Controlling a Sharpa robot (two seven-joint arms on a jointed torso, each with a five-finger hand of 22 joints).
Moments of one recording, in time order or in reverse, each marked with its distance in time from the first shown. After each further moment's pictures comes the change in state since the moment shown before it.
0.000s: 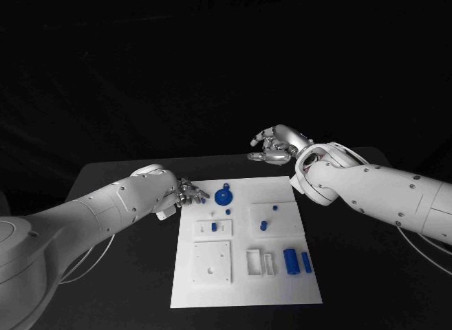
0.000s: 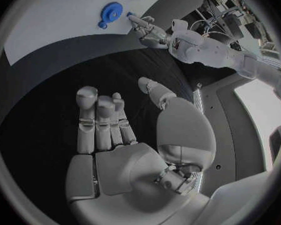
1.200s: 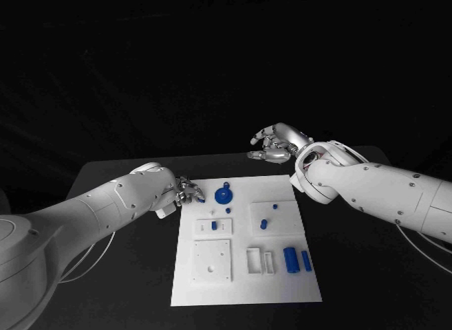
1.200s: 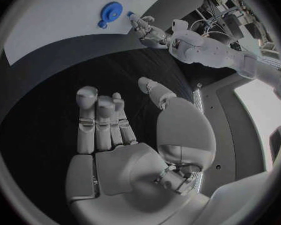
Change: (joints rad) left arm 0.000 -0.001 0.001 -0.014 0.047 0.016 0.014; left_hand 0.051 0.140 0.074 -0.226 0.182 0.007 0.011 -0.007 -0.015 0.000 0.007 -0.004 -0.007 -0.006 0.012 0.008 -0.015 -0.024 0.000 0.000 -0.004 0.018; right arm 0.000 0.003 0.000 -0.003 0.000 0.000 0.000; right_hand 0.000 0.000 0.000 0.000 0.000 0.002 0.002 0.000 0.000 0.000 0.000 0.000 -0.003 0.000 0.000 0.000 0.000 0.000 0.000 -0.004 0.000 0.000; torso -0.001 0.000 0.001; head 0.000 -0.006
